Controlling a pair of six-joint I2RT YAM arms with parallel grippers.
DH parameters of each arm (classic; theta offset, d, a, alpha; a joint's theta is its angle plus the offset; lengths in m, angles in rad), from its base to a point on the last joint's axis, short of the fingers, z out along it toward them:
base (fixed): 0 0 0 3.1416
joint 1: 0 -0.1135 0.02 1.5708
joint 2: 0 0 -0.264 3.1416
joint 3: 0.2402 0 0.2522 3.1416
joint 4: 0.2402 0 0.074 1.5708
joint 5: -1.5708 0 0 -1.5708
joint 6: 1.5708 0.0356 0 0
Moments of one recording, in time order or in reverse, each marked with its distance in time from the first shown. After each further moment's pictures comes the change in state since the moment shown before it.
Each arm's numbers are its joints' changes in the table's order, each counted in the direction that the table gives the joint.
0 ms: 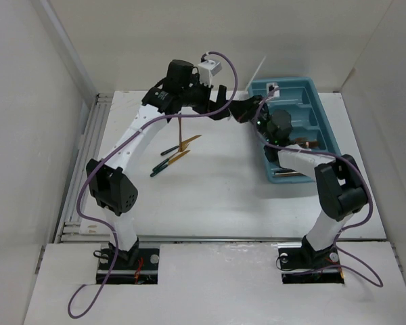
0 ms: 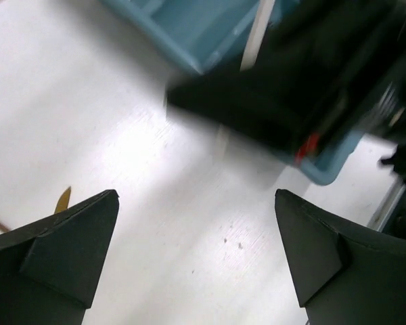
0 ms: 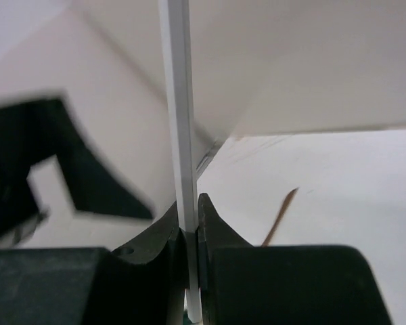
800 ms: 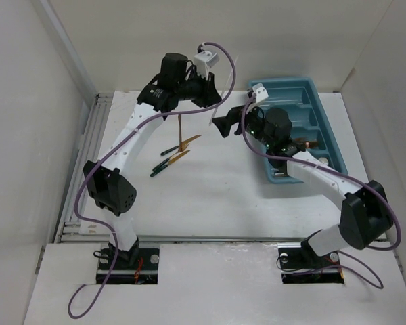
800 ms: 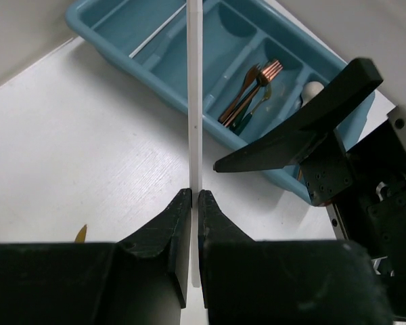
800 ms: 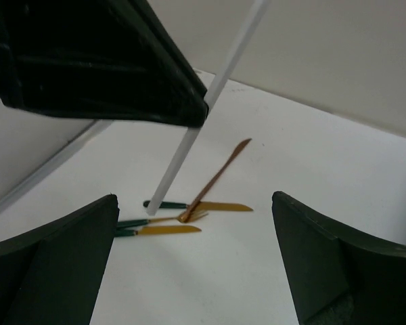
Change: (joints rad) left arm -0.023 -0.010 0.036 -0.065 -0.041 0.021; right arm -0.130 -0.279 0.039 0.589 -0.104 -0.537
